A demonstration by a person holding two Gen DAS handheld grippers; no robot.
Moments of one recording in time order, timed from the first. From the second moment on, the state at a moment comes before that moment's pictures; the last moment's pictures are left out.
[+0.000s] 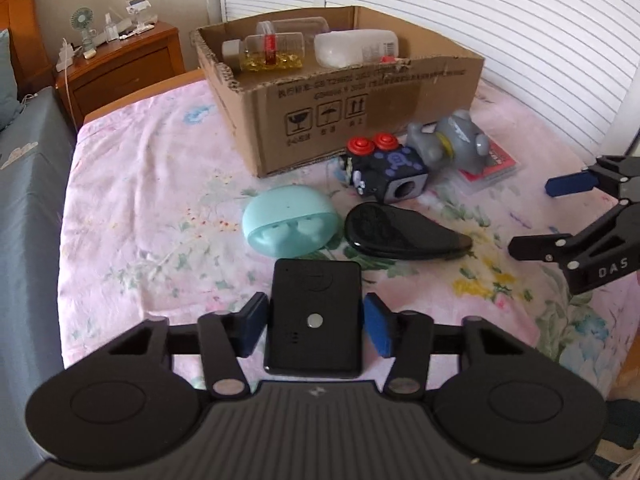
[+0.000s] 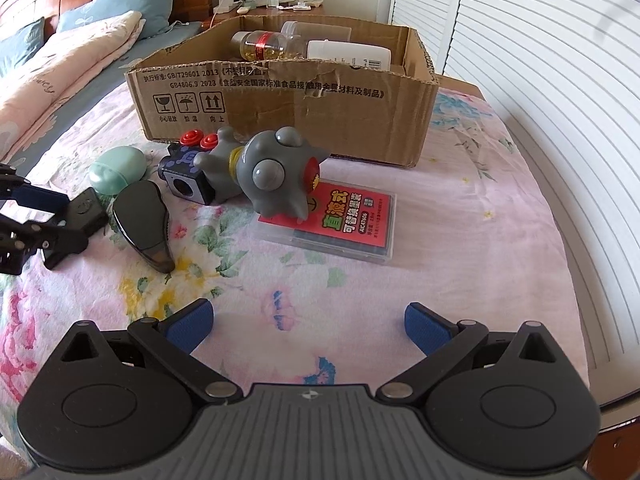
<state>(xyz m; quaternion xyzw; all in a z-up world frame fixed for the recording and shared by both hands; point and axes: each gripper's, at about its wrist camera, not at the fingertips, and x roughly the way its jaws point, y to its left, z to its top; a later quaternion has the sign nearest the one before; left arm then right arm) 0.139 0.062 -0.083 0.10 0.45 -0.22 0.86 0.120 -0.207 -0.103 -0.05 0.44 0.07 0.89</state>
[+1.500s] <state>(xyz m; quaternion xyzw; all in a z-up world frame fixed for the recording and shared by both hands) 0.124 0.058 -0.082 0.10 0.44 -0.21 0.87 0.101 -0.238 -0.101 -0.06 0.43 0.08 0.90</state>
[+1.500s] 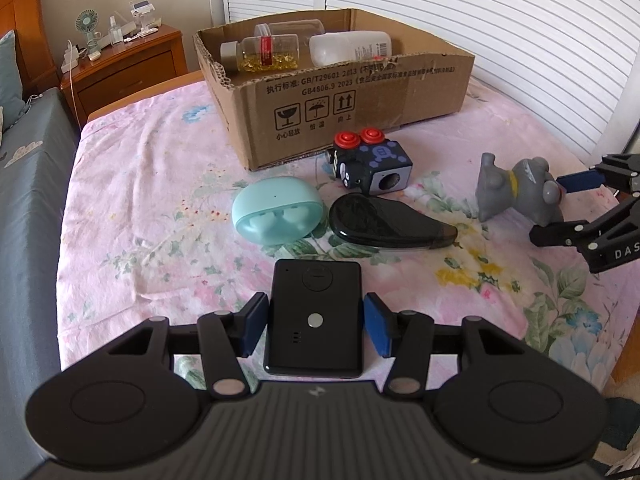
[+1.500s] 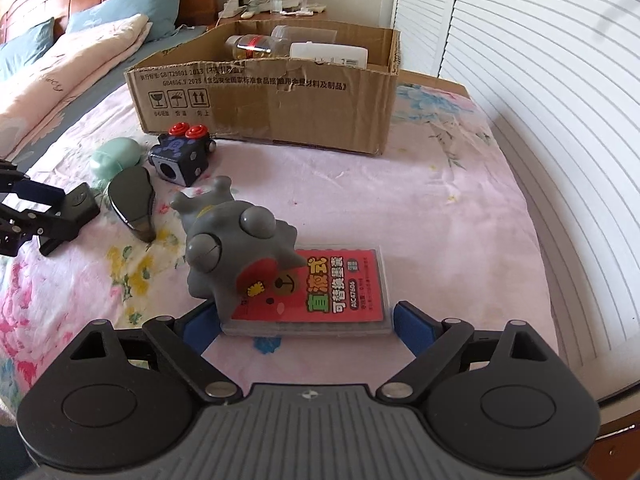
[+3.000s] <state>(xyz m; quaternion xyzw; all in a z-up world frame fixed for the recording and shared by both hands) 0.121 0.052 -0.067 0.11 0.45 -0.22 0.86 0.111 -0.197 -0.074 -0.14 0.38 0.14 0.90</state>
